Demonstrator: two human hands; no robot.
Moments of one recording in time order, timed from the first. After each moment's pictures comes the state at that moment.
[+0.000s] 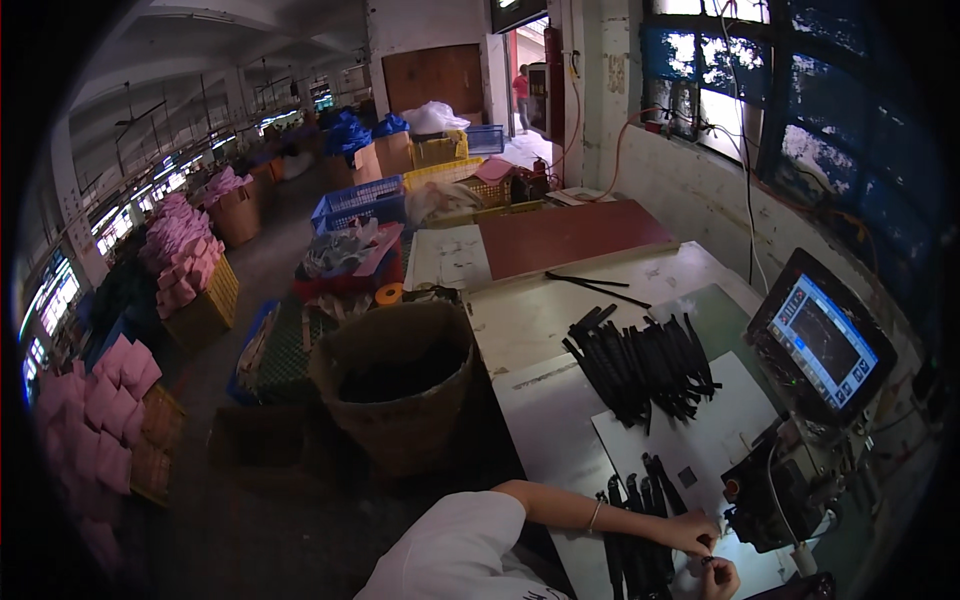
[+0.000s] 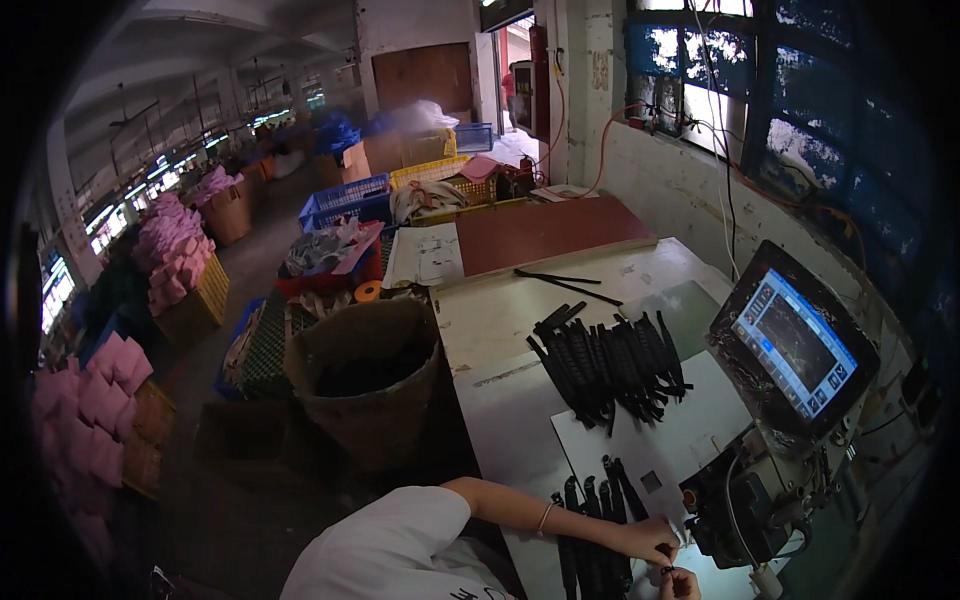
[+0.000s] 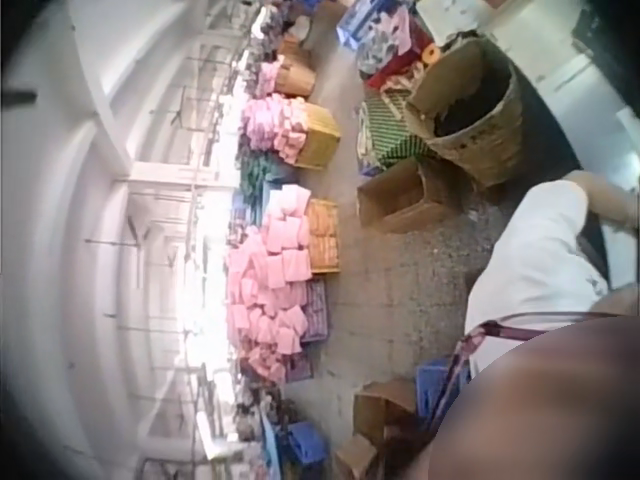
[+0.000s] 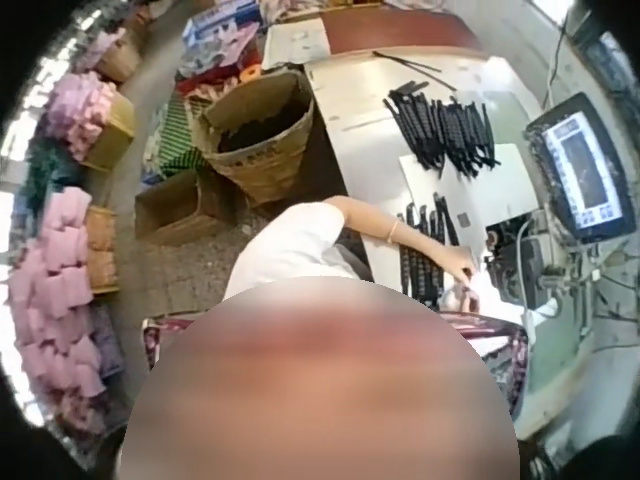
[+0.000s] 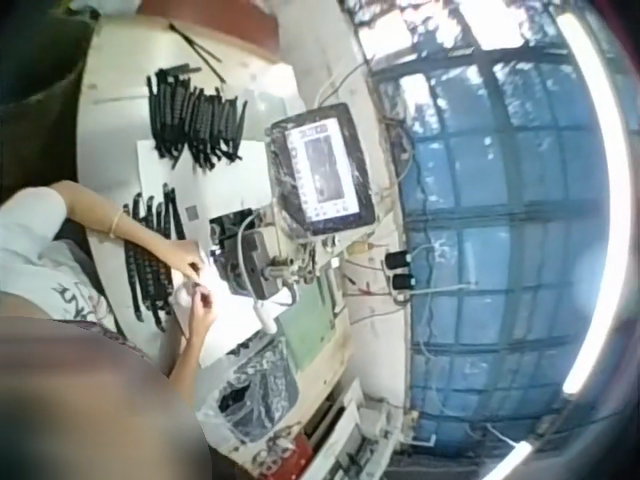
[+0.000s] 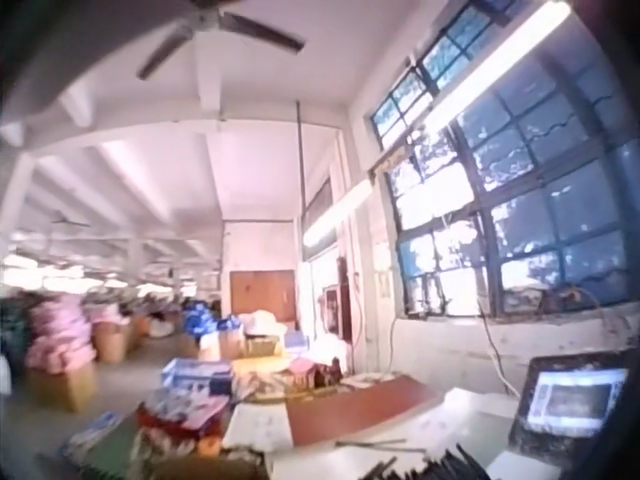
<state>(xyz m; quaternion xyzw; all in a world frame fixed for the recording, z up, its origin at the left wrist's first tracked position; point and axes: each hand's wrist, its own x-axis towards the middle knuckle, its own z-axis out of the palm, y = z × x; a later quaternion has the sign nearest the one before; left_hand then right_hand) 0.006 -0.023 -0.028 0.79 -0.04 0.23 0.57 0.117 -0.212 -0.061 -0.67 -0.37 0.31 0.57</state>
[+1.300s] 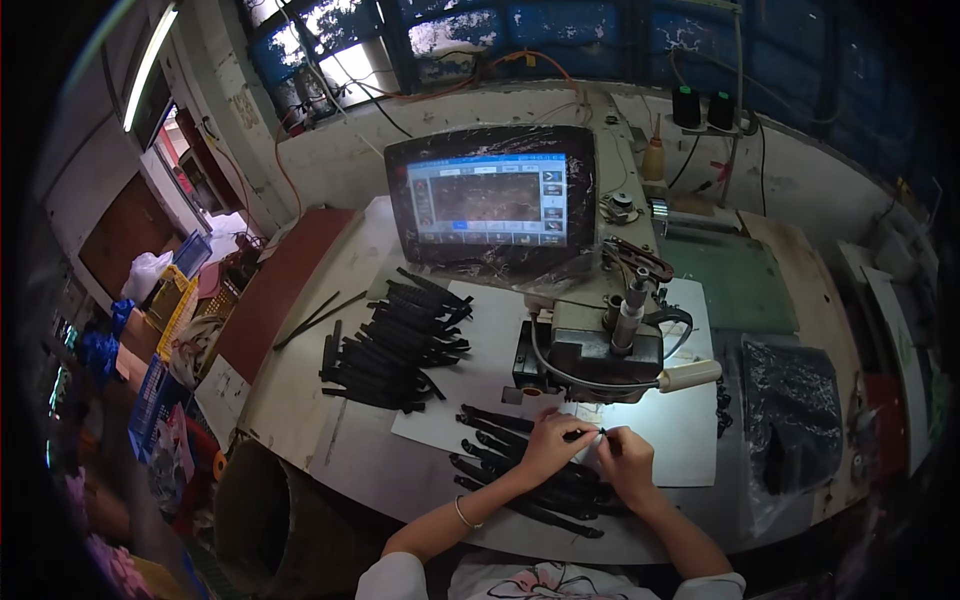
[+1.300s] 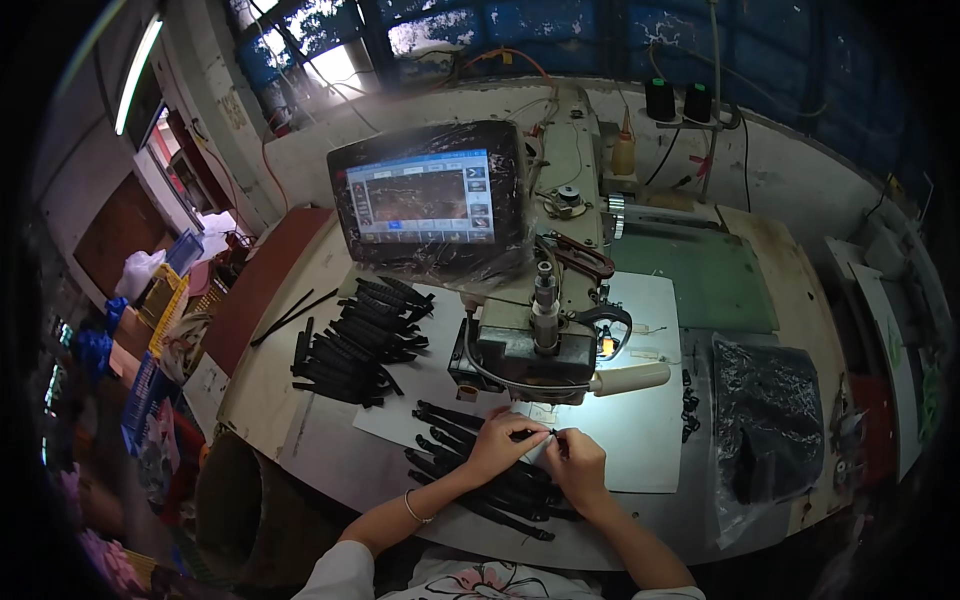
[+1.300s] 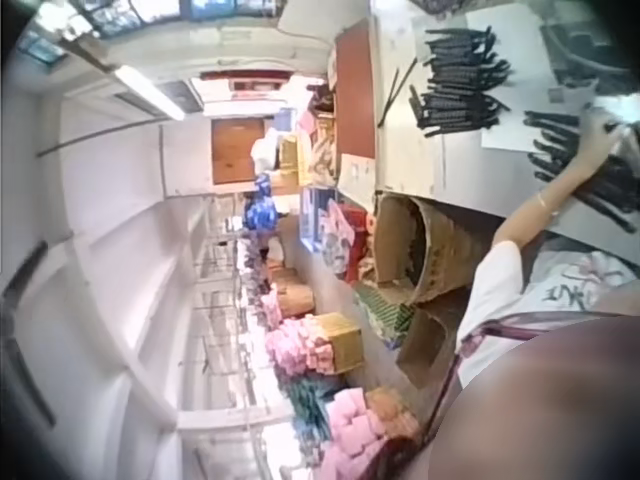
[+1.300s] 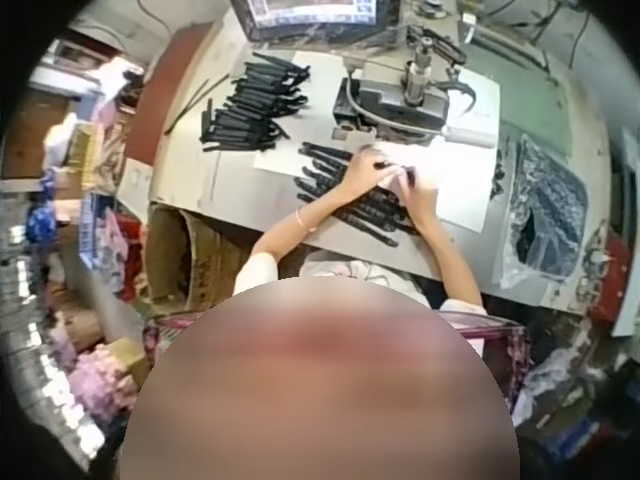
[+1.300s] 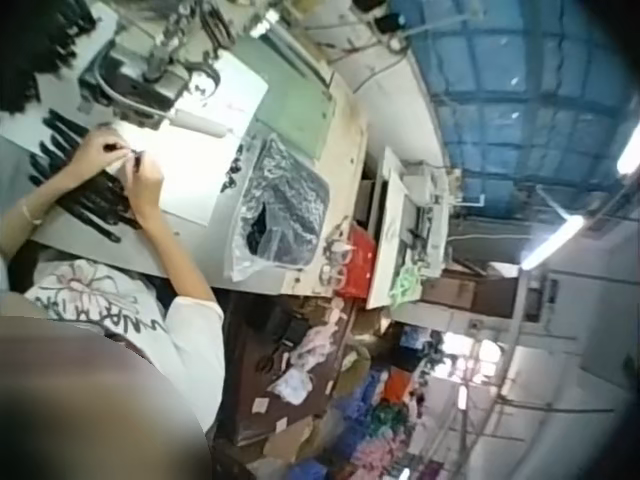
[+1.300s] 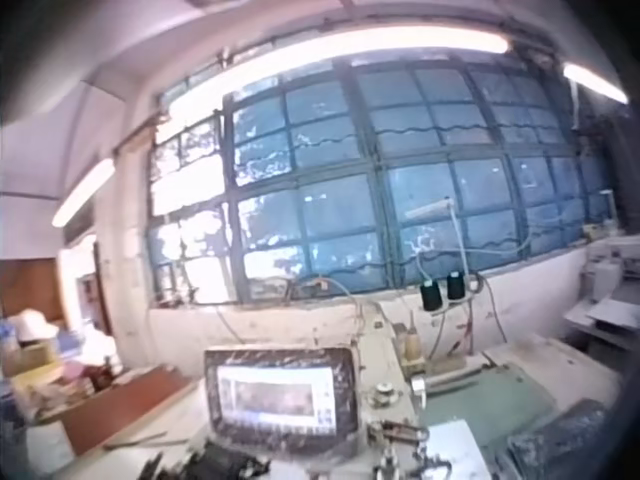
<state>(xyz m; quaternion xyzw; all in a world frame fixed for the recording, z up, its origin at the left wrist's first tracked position) -0.024 -0.027 -0.004 0.86 0.06 0.22 0.45 0.033 -0.170 0.001 -0.80 -0.36 -0.10 0.47</state>
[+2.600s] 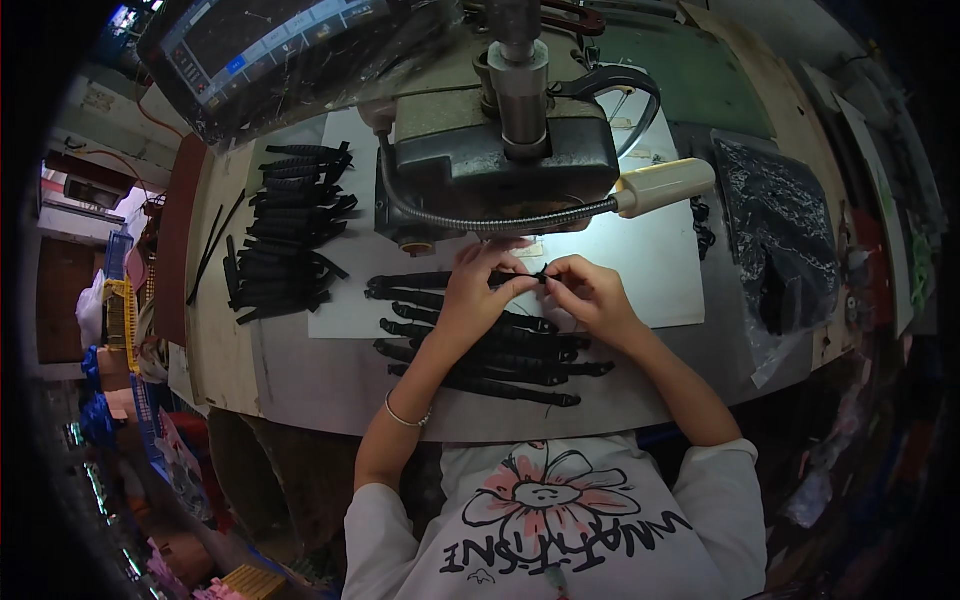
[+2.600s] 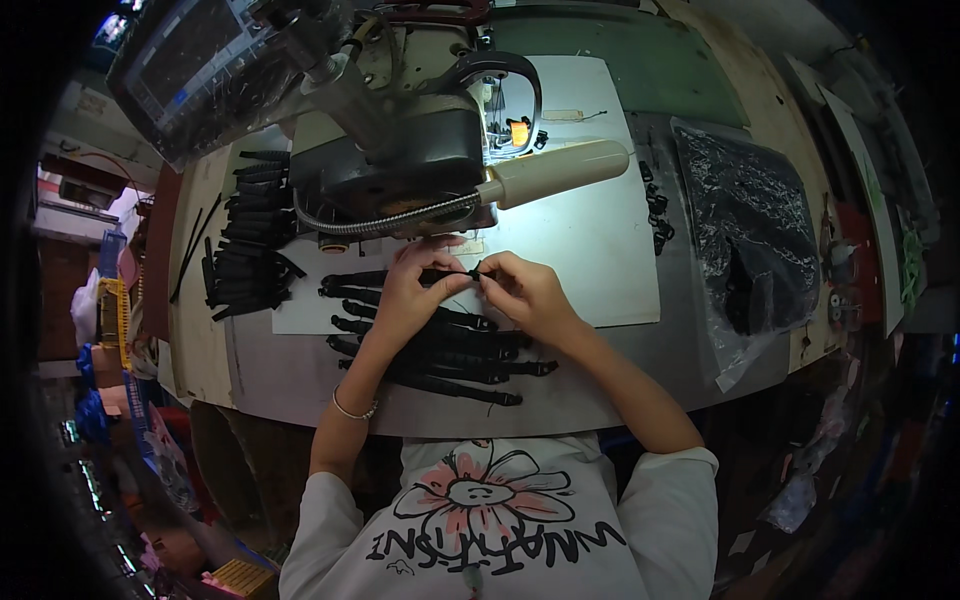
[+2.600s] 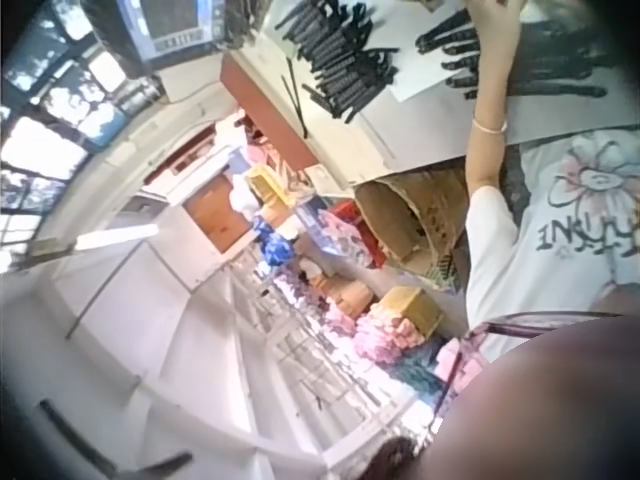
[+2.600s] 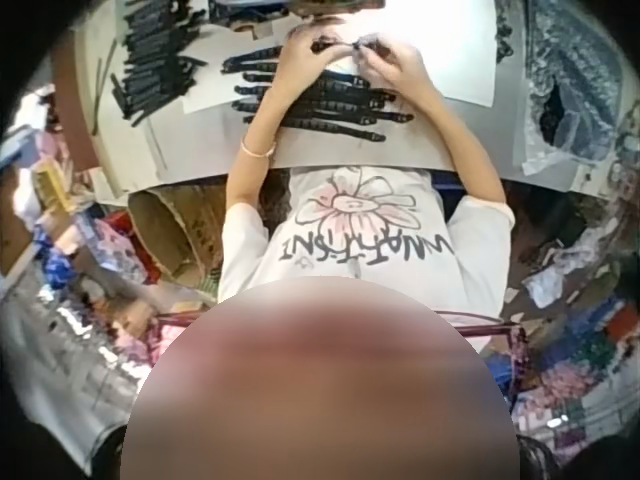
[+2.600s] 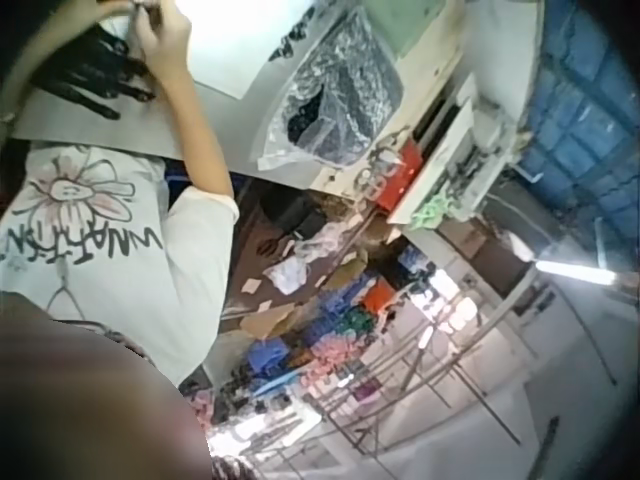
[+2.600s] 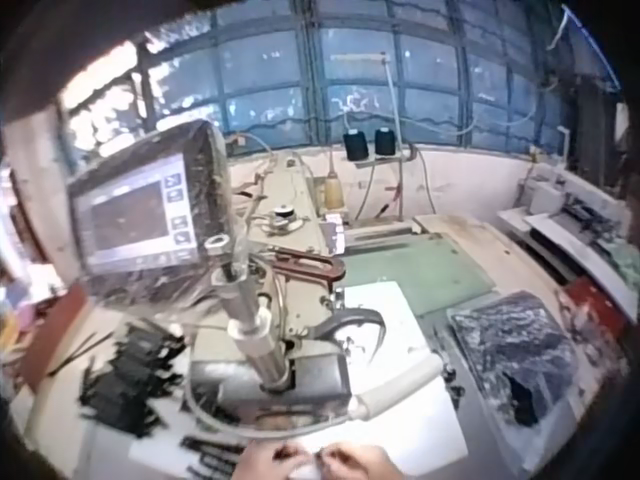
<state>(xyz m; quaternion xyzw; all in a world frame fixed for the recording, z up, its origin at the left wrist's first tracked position) -0.010 -0.003 0.011 0.87 0.04 0.13 0.48 0.061 -0.176 -0.004 -0.70 -0.33 0.18 0.61</state>
